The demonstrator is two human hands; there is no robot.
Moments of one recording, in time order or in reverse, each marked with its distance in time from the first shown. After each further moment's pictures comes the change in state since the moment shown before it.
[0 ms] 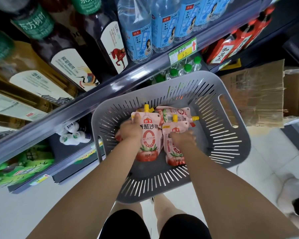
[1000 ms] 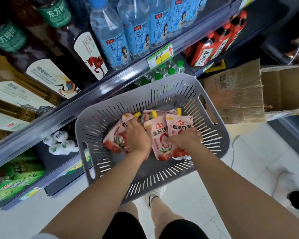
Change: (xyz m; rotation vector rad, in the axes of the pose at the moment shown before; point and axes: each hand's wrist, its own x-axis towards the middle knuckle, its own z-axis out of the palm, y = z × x) left_hand -0.027 -0.023 0.050 0.600 0.049 0.625; right_hand -0.023 0.011 -0.067 -0.326 -0.017 -0.068
